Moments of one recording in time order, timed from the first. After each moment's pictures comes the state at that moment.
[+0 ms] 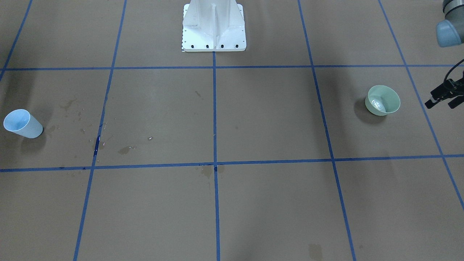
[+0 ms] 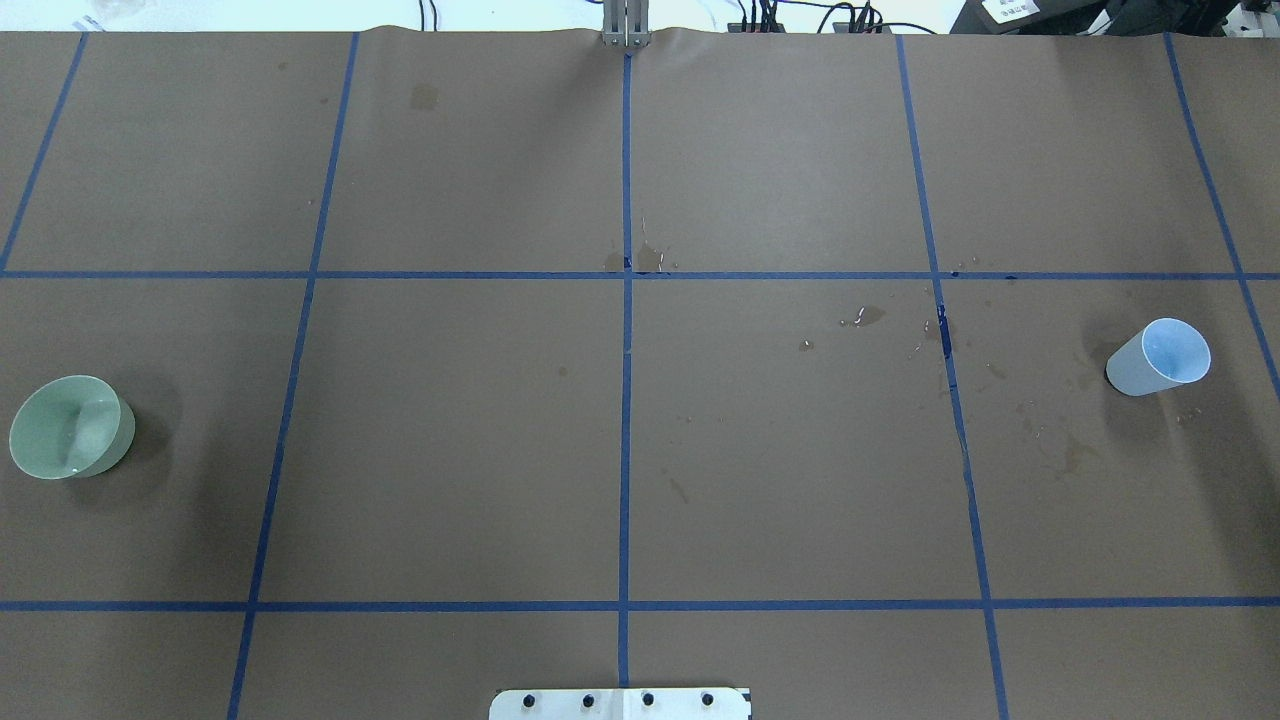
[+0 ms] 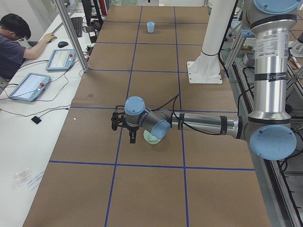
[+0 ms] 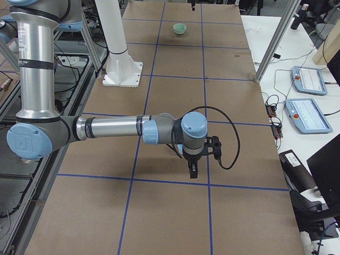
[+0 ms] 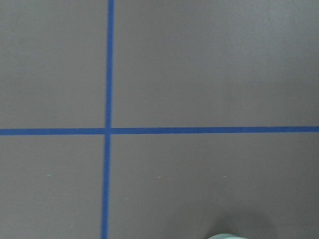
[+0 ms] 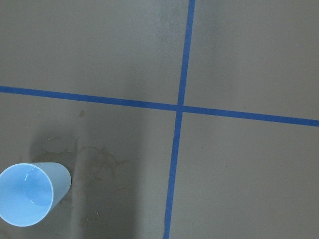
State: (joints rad) left arm -1.28 -1.48 -1.66 -2.16 -2.37 -0.70; right arm 1.58 -1.62 1.72 -1.58 2.35 -0.04
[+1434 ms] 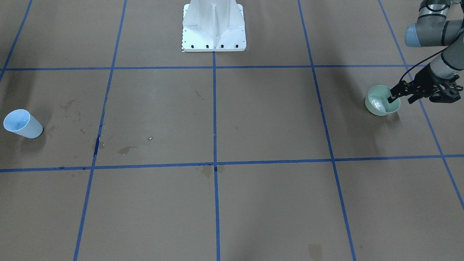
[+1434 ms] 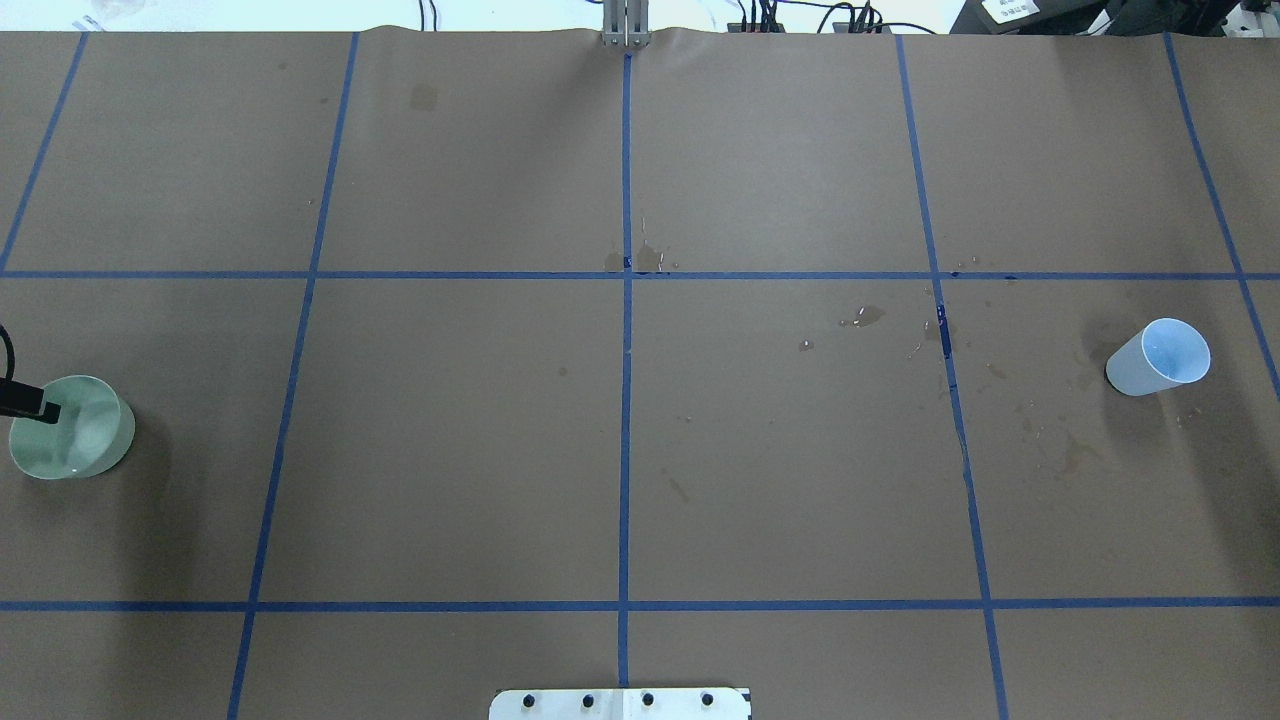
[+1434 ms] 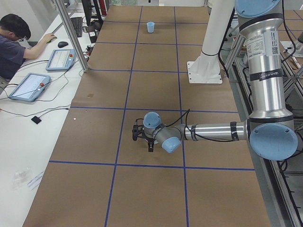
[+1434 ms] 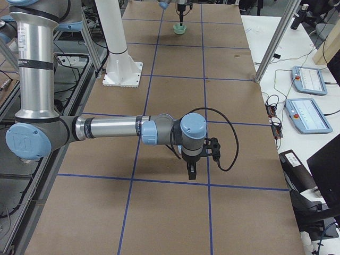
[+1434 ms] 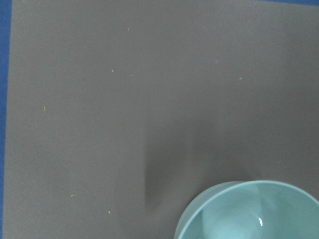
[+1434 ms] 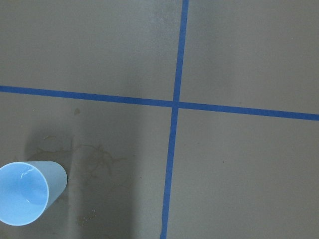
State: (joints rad) left arm -1.03 -1.38 -1.56 -2.41 -2.29 -0.82; right arm 1.58 -1.63 1.72 -1.59 2.34 -0.04
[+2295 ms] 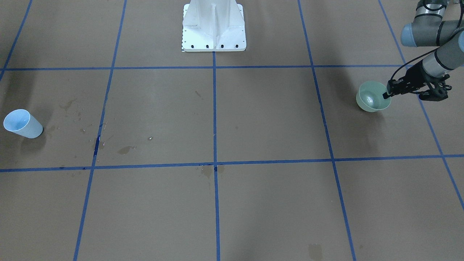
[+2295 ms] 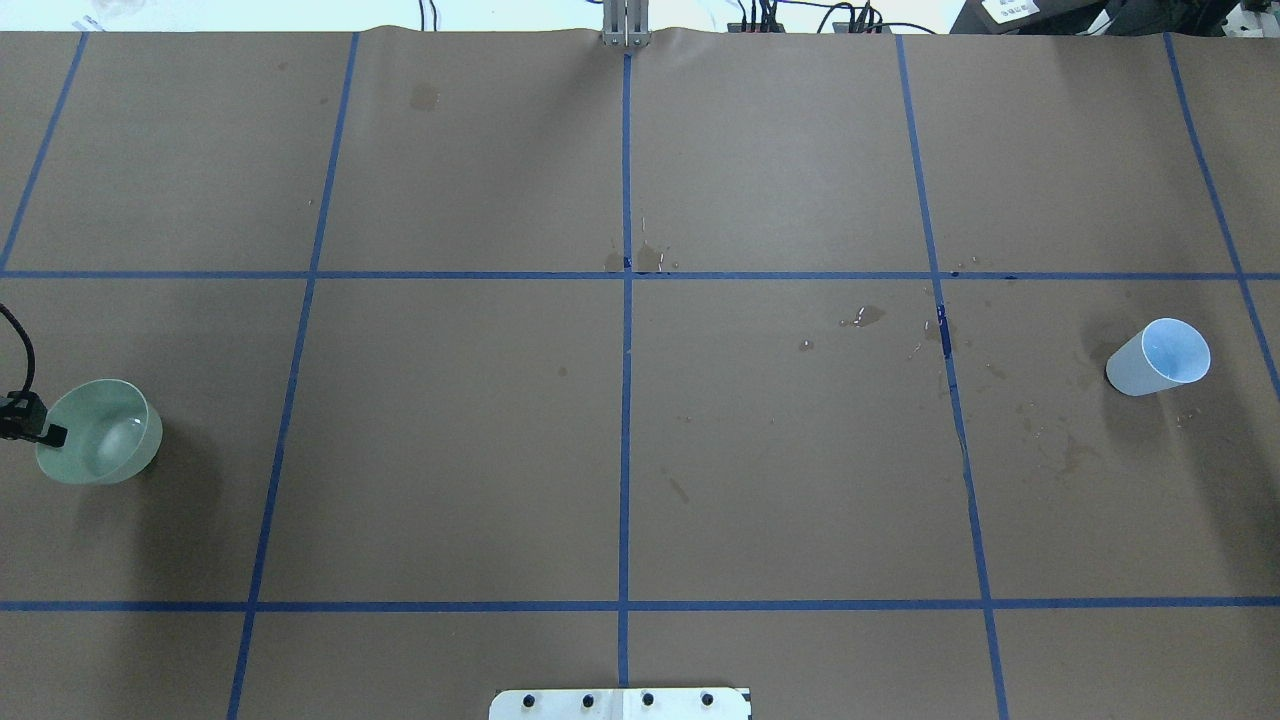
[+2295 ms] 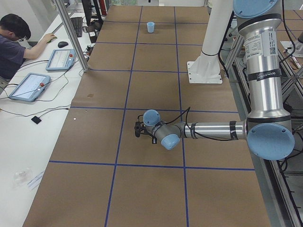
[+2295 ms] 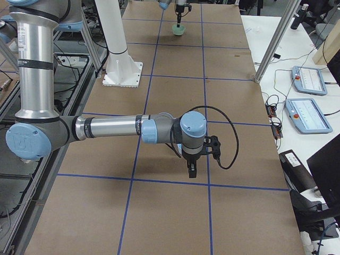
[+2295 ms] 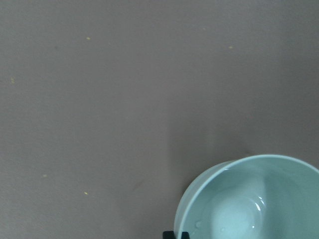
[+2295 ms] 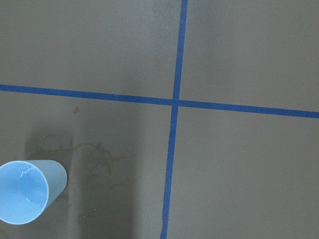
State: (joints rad) left arm -1.03 -1.40 -1.62 -2.36 -2.44 -0.89; right arm 1.58 -1.63 1.74 -1.59 2.36 -0.04
